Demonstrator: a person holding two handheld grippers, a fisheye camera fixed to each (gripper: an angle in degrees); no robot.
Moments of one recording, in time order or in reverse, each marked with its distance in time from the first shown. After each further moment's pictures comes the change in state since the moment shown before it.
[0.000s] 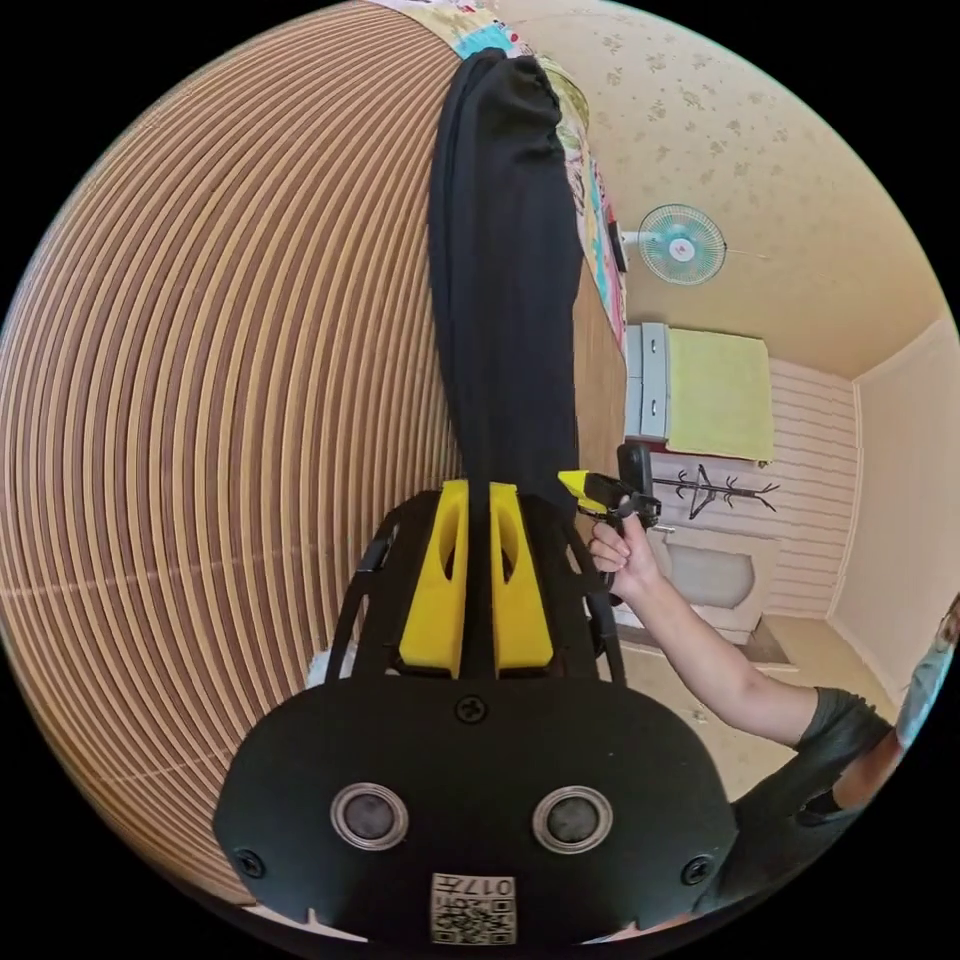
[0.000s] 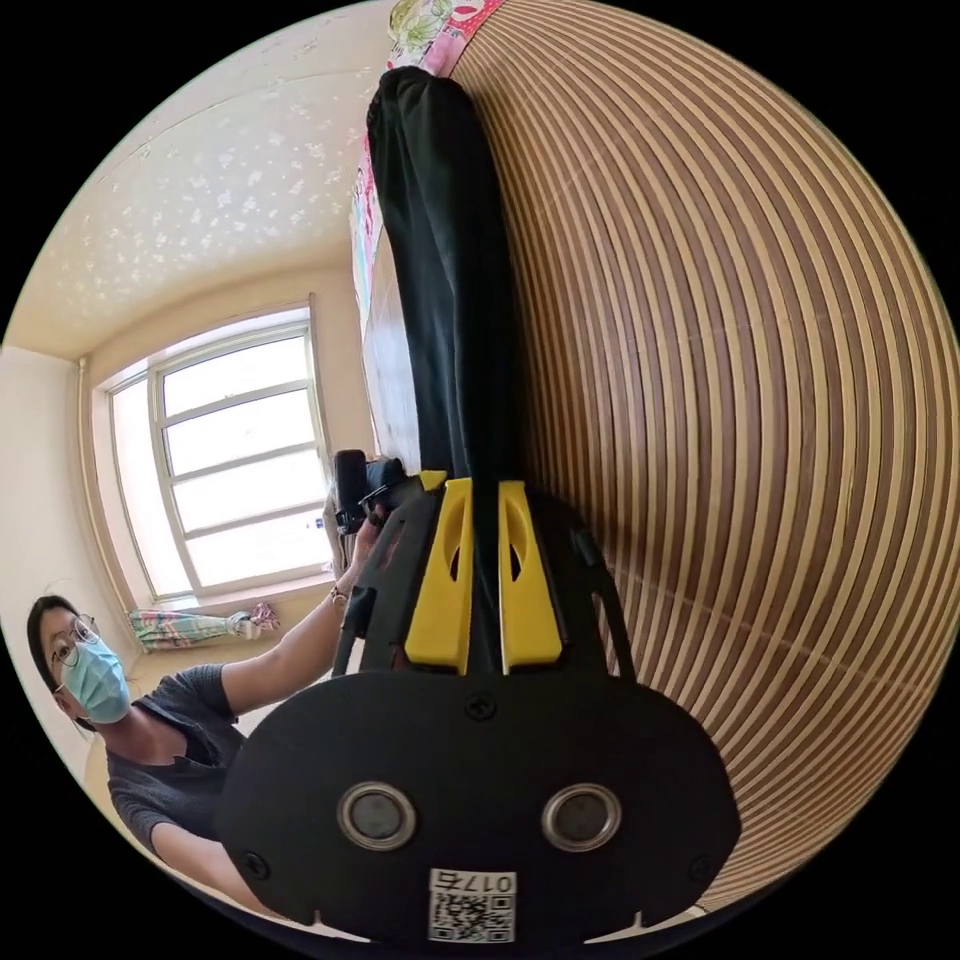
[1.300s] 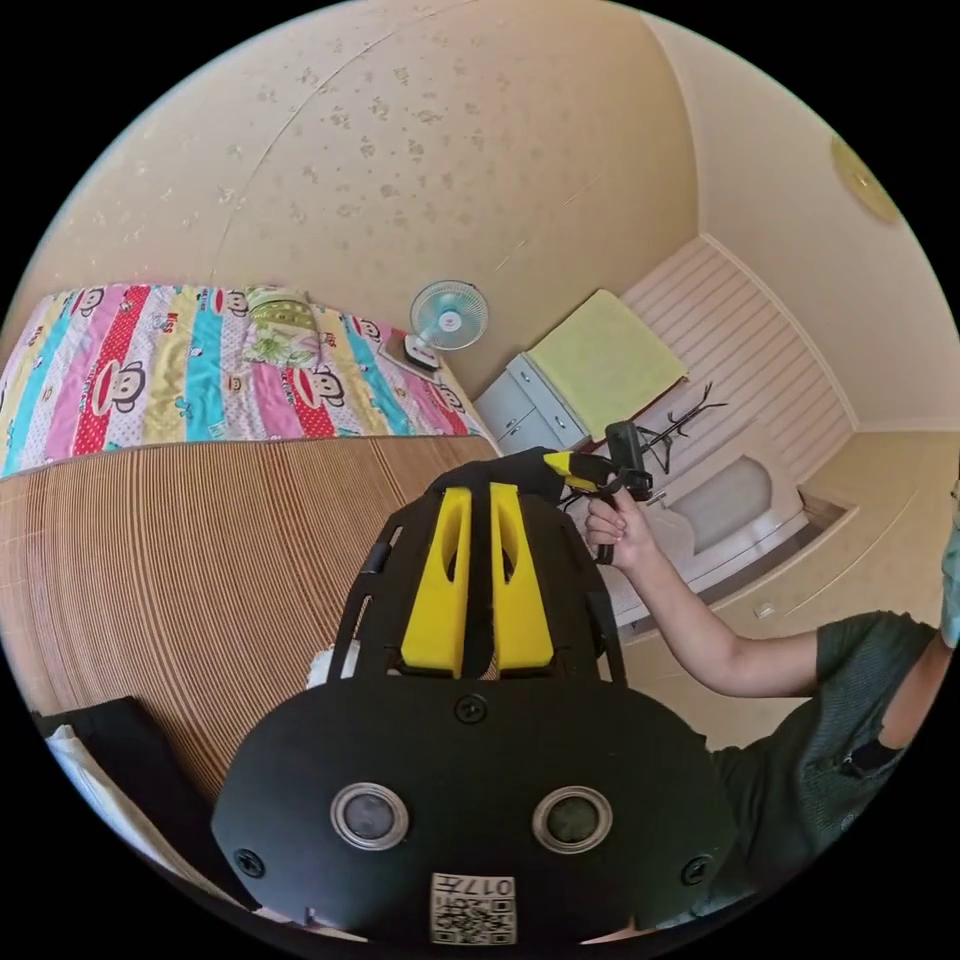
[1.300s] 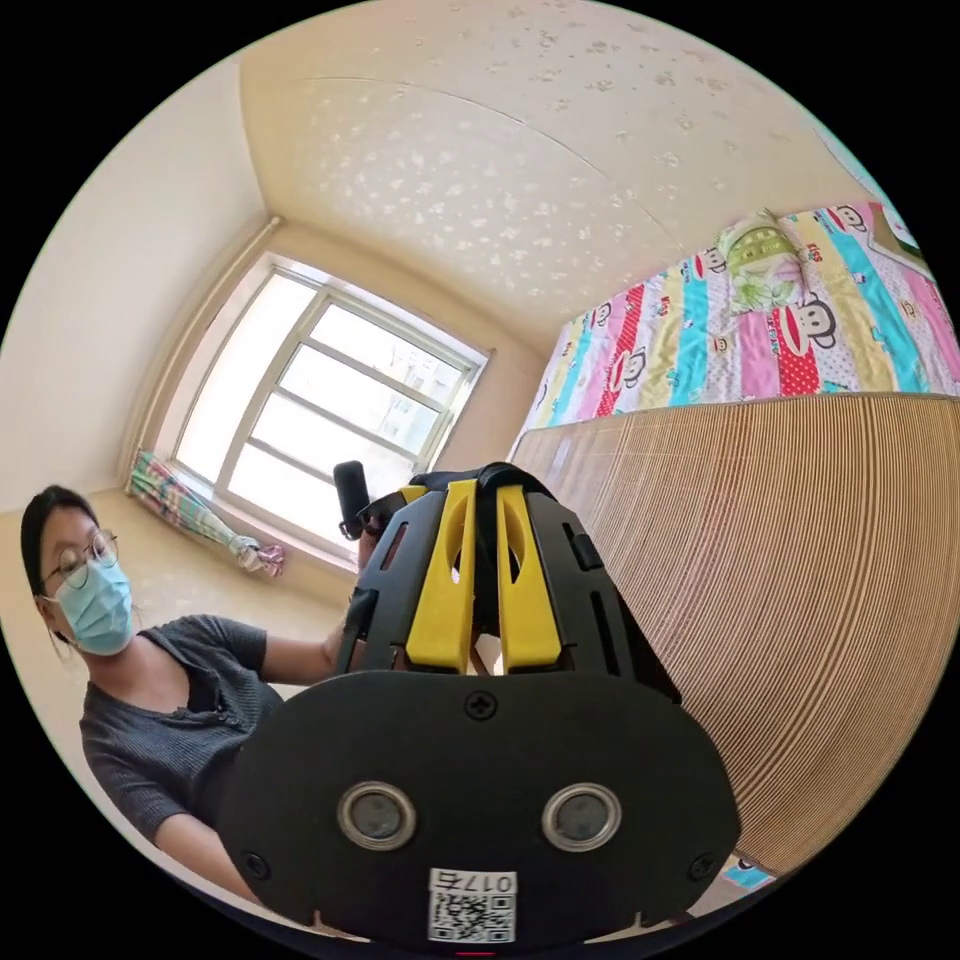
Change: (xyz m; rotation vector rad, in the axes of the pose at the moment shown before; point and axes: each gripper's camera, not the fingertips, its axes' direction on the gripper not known) left arm 0.345 0.175 -0.108 0.285 -0.077 0.628; right arm -0.380 0.167 -0.096 0.210 0.104 -0.518
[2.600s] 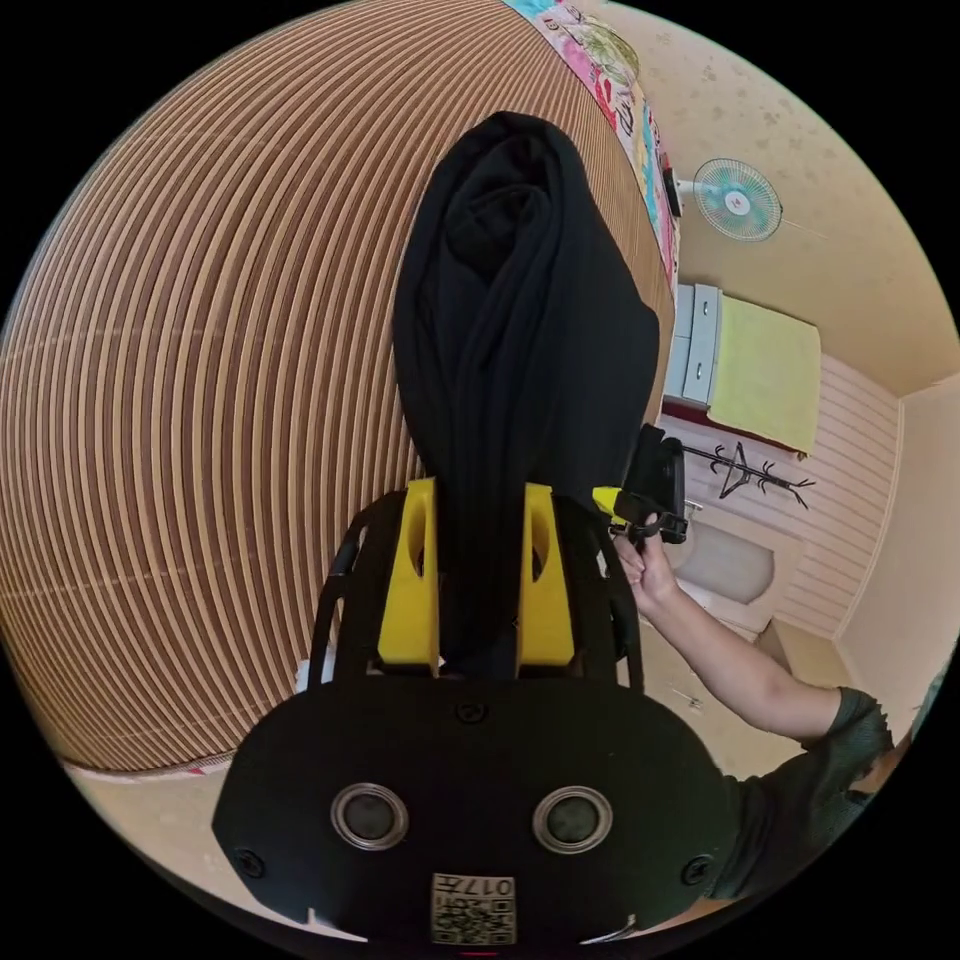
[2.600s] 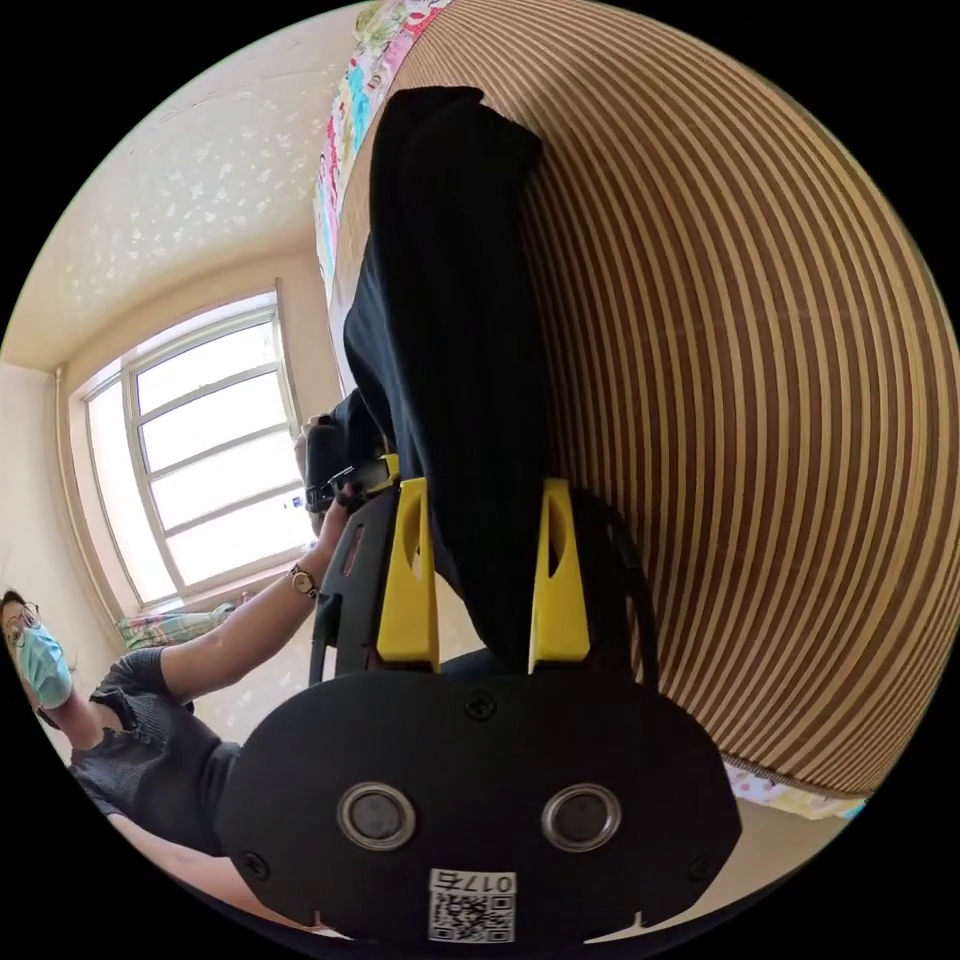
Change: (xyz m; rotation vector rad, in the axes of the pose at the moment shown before) left arm -0.518 0.243 0.259 -0.464 0.029 -0.710; right arm 0.215 0.187 0.134 -0.267 0.058 0.647
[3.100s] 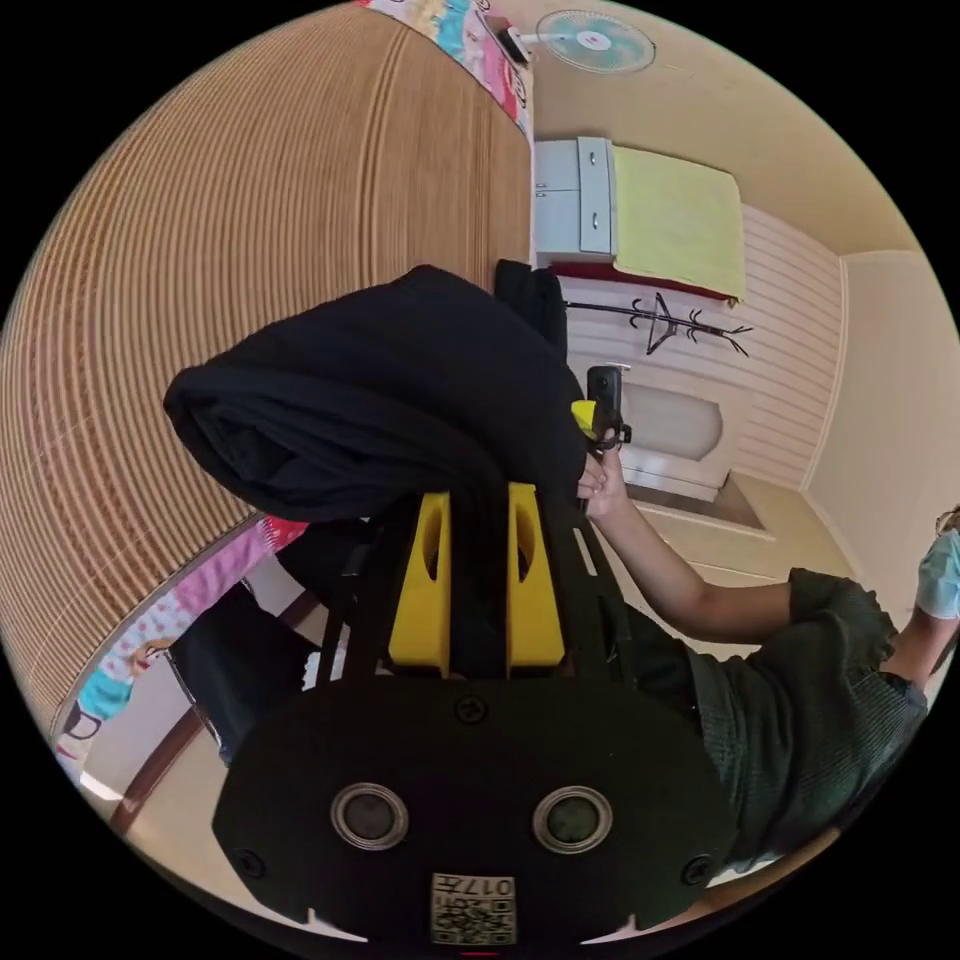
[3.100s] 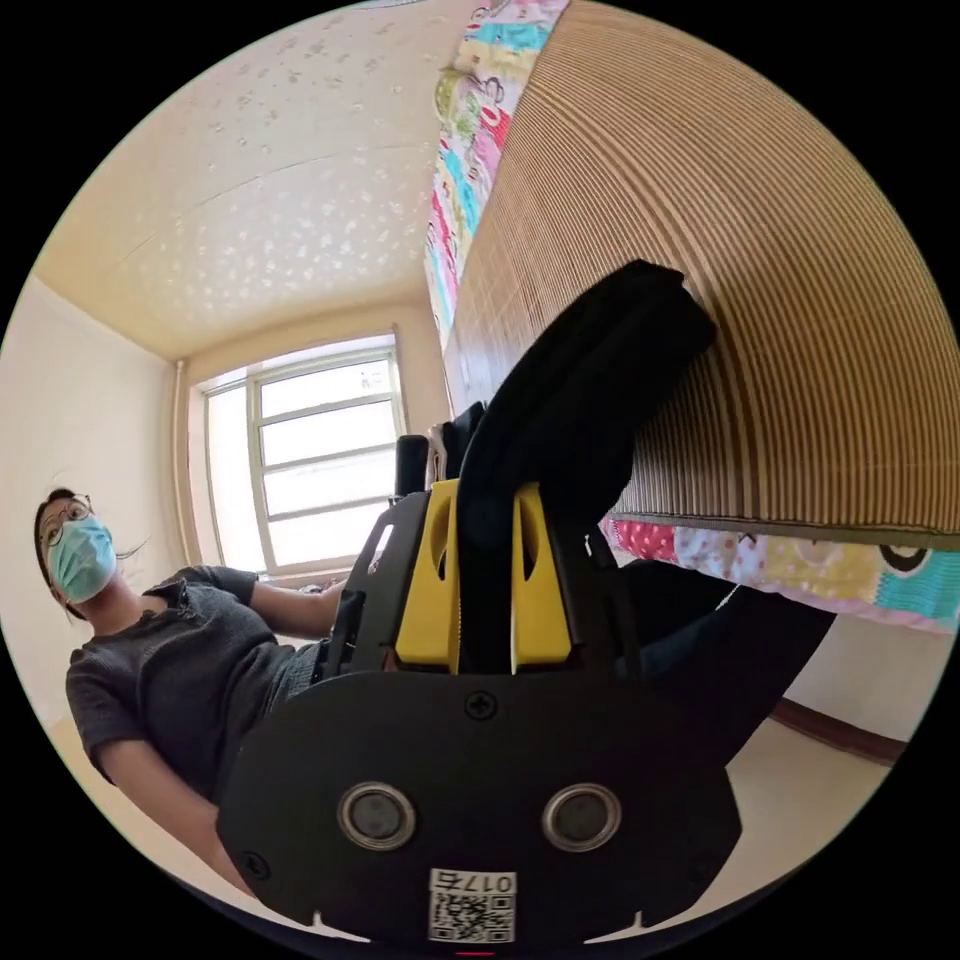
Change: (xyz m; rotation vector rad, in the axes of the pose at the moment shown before) left arm 0.156 0.086 0.104 -0.285 0.152 0.264; right arm -0.030 0.158 -0.223 0.157 -0.279 -0.163
